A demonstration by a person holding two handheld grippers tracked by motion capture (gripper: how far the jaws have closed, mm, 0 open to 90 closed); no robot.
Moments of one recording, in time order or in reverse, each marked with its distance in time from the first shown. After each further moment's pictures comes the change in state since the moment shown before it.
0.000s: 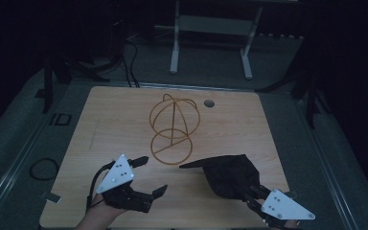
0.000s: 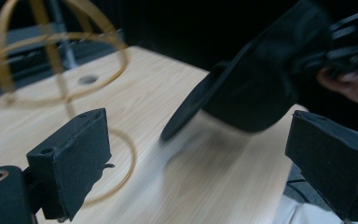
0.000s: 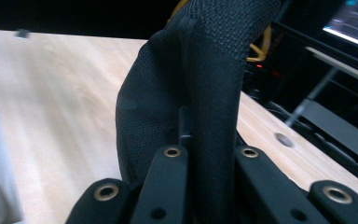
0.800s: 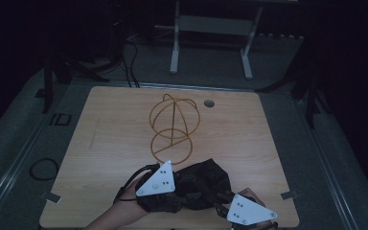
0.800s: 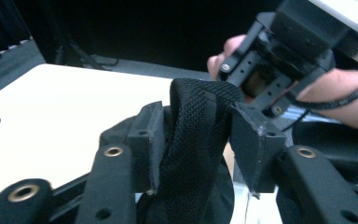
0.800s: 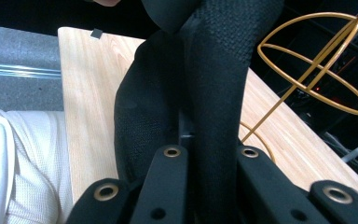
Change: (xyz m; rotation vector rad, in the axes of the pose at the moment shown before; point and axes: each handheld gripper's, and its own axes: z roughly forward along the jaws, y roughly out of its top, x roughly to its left) left arm -0.036 0.034 0.042 0.081 -0.284 0.205; right arm 0.040 0.029 0.045 -0.006 0.215 -0.121
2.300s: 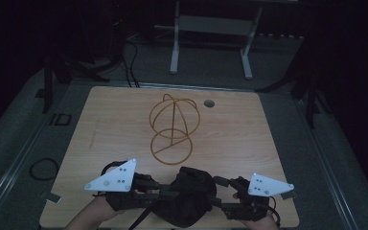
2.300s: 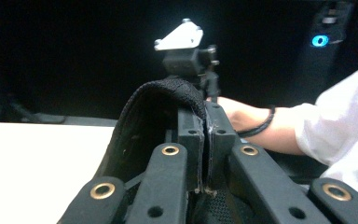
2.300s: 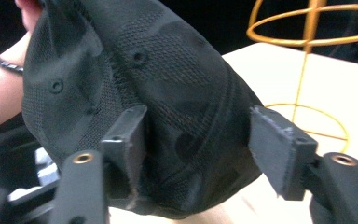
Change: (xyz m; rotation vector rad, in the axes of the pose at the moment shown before) left arm 0.018 -0.021 -0.052 -0.279 -0.239 0.019; right arm -0.031 -0.019 -0.010 -0.103 0.153 0.526
